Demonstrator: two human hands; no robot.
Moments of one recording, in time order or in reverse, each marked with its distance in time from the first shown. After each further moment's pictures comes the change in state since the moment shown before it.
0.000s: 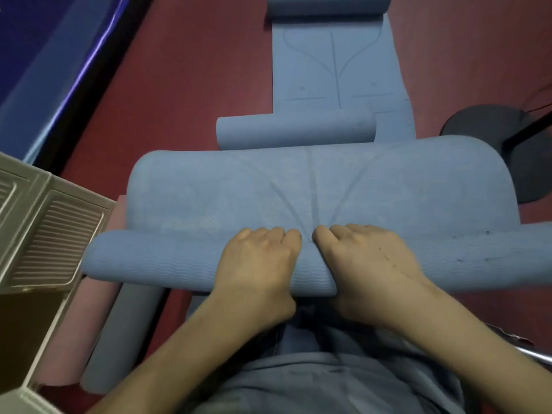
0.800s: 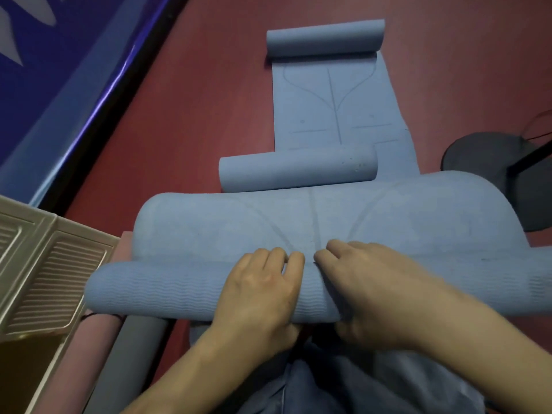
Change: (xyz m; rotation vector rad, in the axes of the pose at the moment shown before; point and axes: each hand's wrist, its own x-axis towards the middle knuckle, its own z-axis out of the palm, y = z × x) left_hand 0.029 -0.026 0.013 0.007 0.203 0.054; right_hand 0.031 0.024 -0.036 0.040 -0.093 -0.044
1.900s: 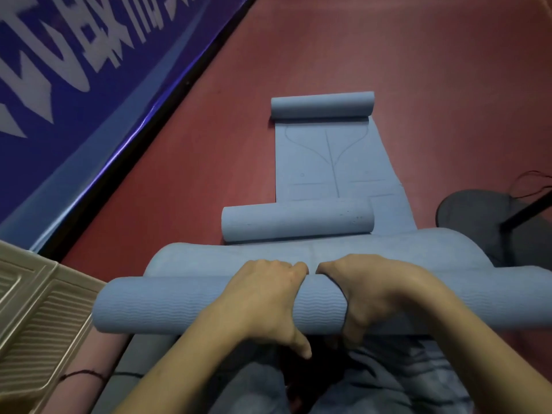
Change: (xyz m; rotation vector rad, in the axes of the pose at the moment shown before) left_hand 0.084 -0.032 -0.049 -0.013 -0.371 0.015; right_hand 0.065 0.063 -0.039 0.248 -0.387 0.130
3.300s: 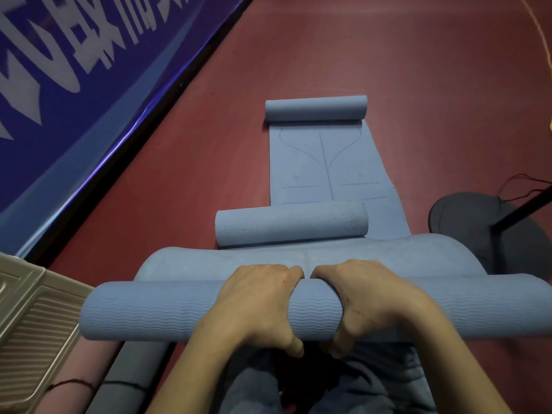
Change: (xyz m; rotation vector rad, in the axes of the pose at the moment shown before) left_hand 0.004 -0.002 0.000 -0.067 -0.008 -0.035; right_hand -0.006 0.004 0.013 0.019 0.193 -0.005
